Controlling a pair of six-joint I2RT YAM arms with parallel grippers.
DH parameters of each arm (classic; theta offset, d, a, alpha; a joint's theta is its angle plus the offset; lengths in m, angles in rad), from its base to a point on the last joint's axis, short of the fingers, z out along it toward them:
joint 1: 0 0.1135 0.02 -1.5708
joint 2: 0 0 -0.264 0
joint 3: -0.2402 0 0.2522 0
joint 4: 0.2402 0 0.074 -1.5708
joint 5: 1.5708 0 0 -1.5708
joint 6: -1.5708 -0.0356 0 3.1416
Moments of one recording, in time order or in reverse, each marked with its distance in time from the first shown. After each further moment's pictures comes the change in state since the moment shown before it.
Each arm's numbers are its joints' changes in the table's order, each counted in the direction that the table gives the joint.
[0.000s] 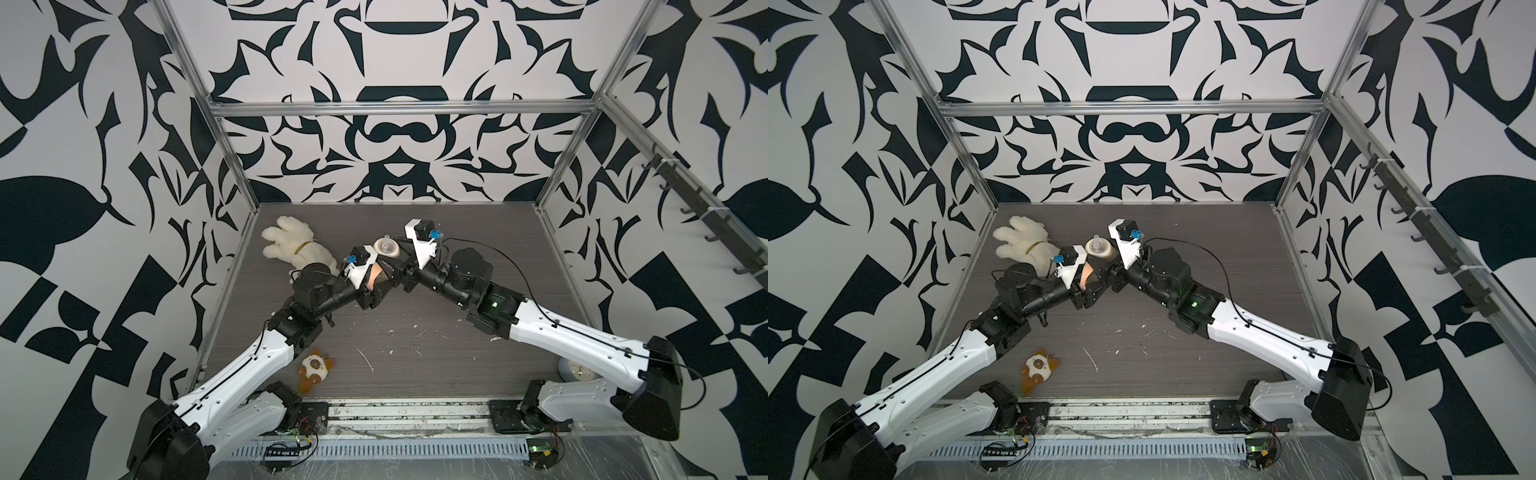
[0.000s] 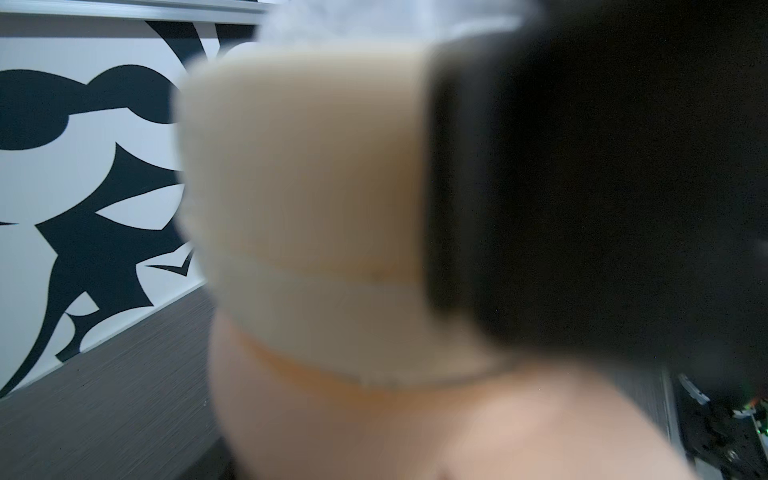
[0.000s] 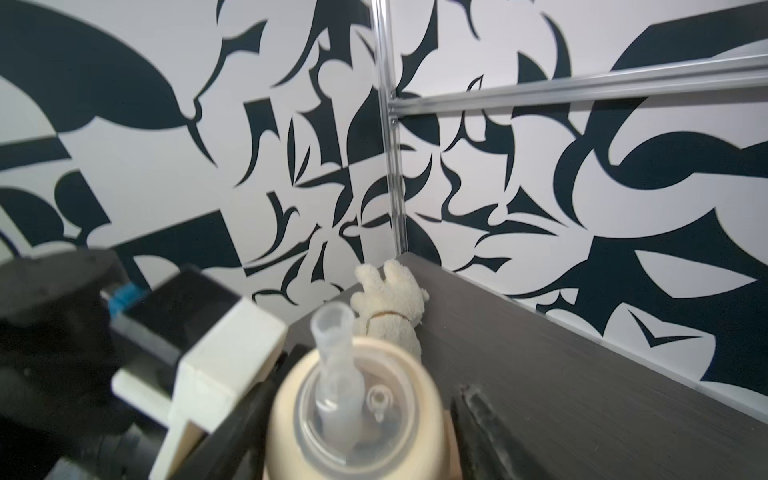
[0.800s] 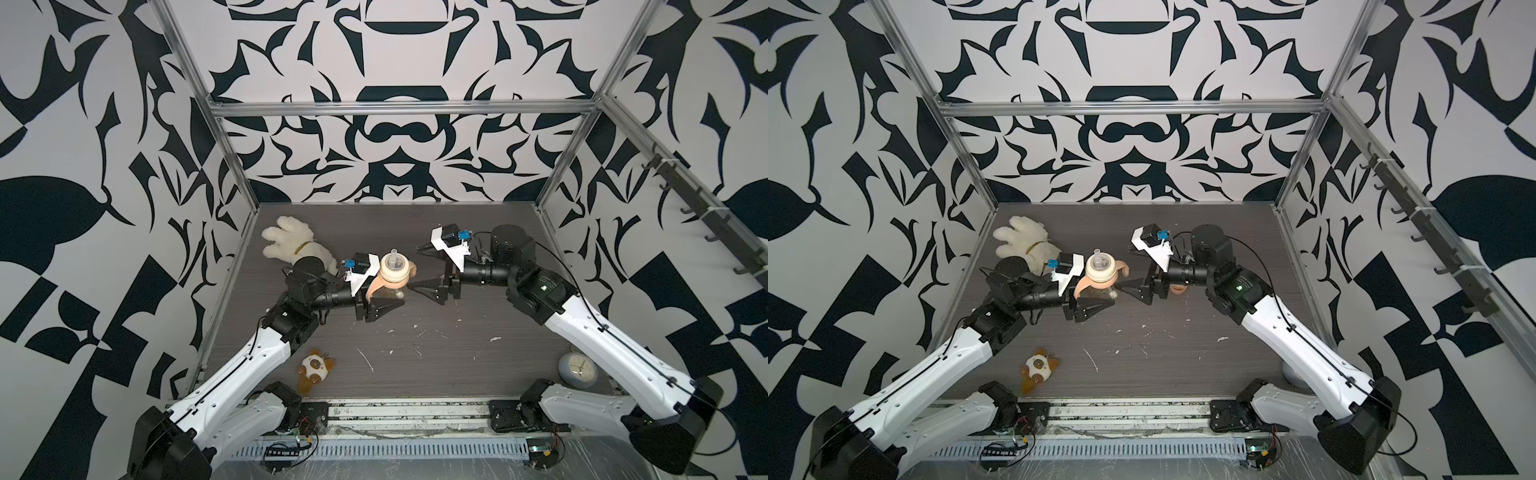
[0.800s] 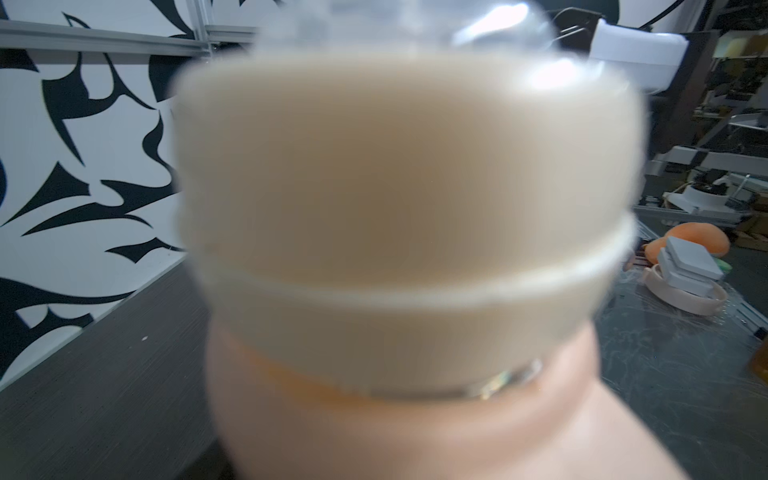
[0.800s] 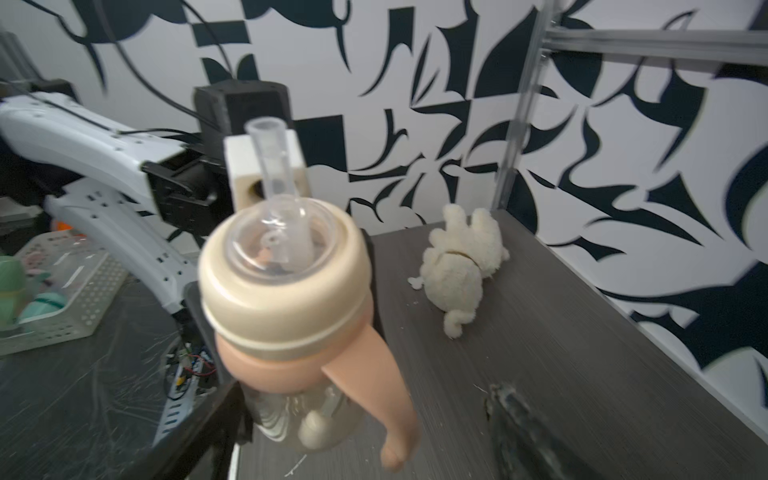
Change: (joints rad) left arm 0.042 -0.013 -0.069 0.051 0.494 0.034; right arm -0.312 -0.133 -0.103 0.430 -0.773 0.266
